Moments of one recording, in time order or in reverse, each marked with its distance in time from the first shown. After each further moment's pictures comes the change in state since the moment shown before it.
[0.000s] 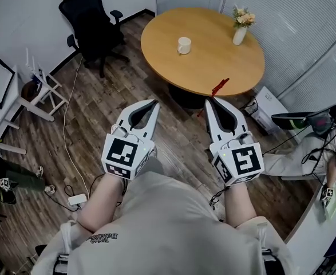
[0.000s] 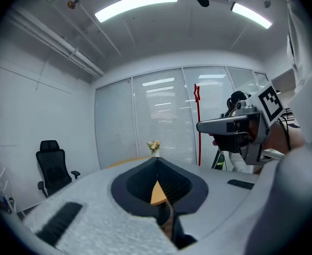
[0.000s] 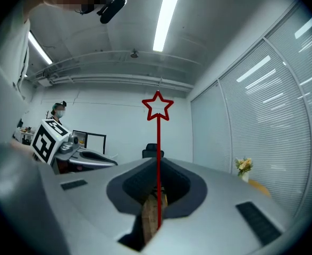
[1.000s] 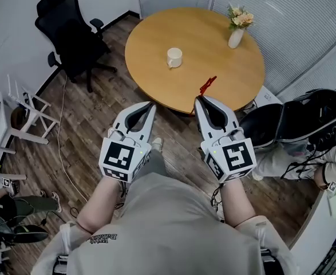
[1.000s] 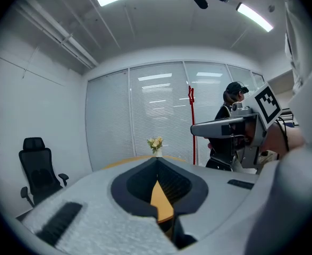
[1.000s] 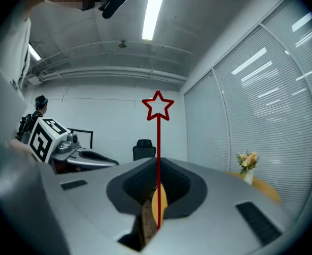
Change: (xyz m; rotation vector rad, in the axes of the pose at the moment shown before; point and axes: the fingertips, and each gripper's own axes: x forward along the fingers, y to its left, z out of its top) left arm 0.146 0.088 -0.031 0.009 0.018 -0.091; right arm 0.145 -0.084 -0.054 0.031 0.038 -0.055
